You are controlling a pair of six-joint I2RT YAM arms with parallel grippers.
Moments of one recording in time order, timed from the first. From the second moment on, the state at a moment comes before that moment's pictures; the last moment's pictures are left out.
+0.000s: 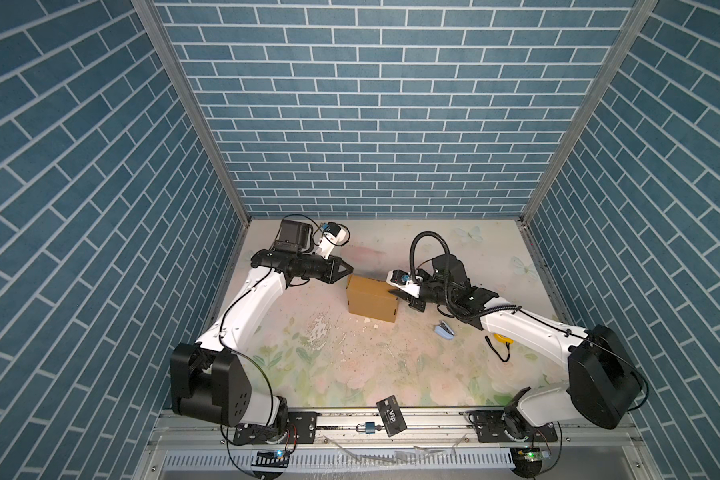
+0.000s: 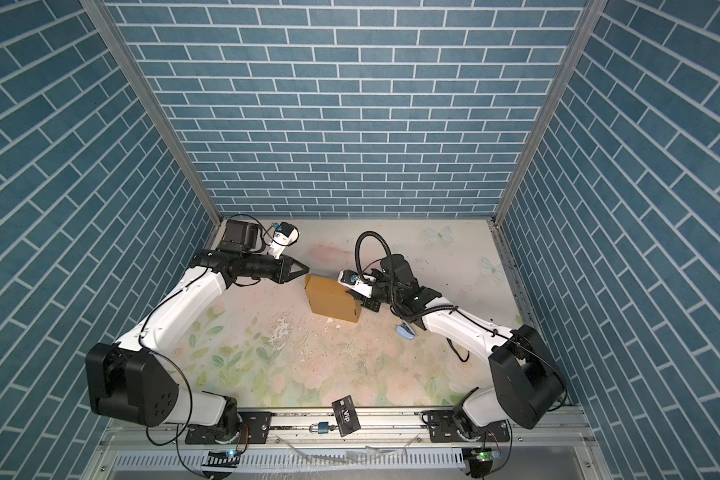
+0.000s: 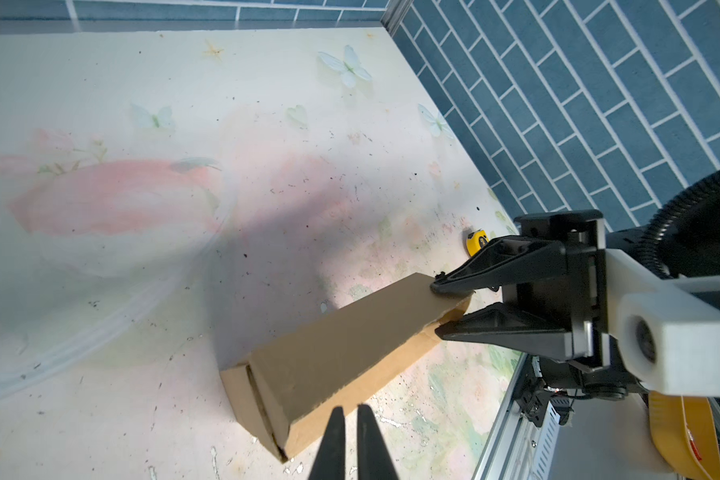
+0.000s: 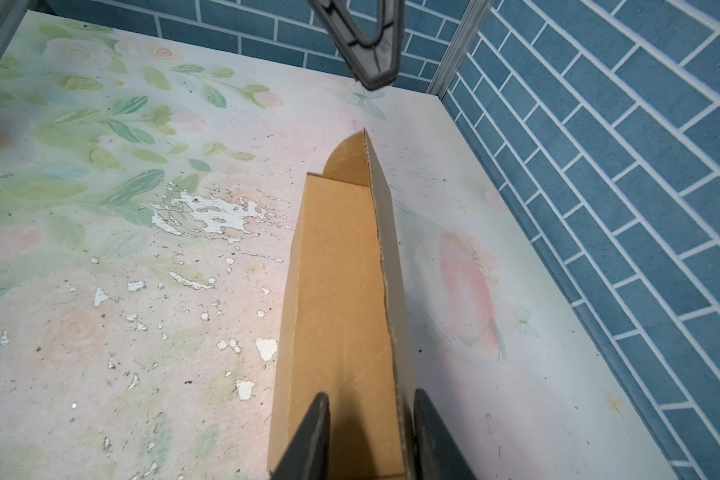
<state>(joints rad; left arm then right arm) -0.22 1.44 1.26 -0.68 0.74 0.01 0.72 1.44 0.91 0.03 -0.40 -0.61</state>
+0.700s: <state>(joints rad) -0.28 1.53 1.19 -0.63 0.71 -0.02 0.73 1.45 0.88 0.09 -0.37 -0.61</state>
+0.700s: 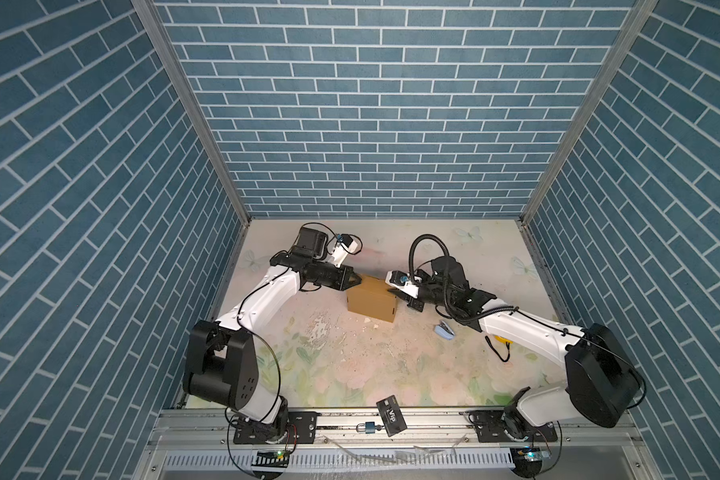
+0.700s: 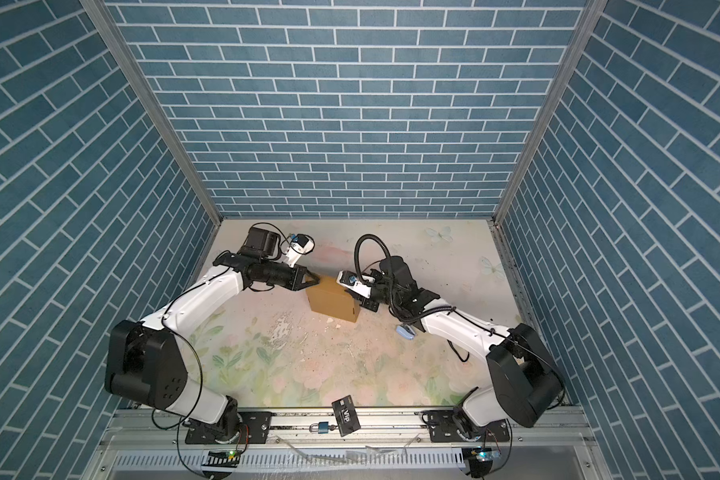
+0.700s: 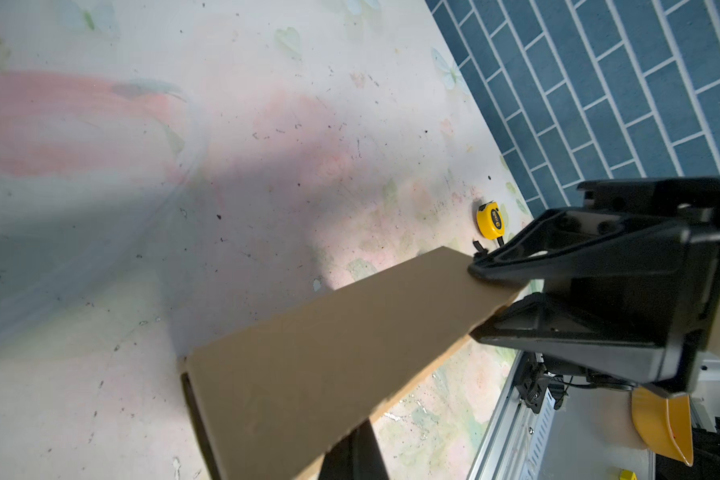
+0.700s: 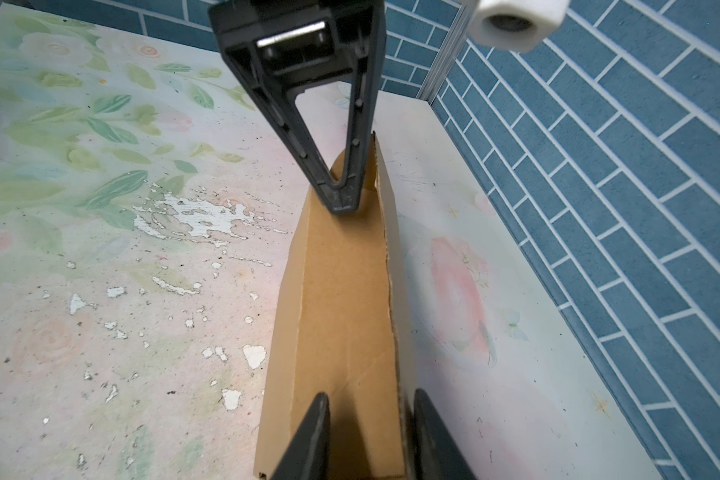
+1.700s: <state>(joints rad) -0.29 1.56 1.23 -0.55 0.73 -0.15 0.75 1.45 0.84 0.17 -0.33 -0.61</state>
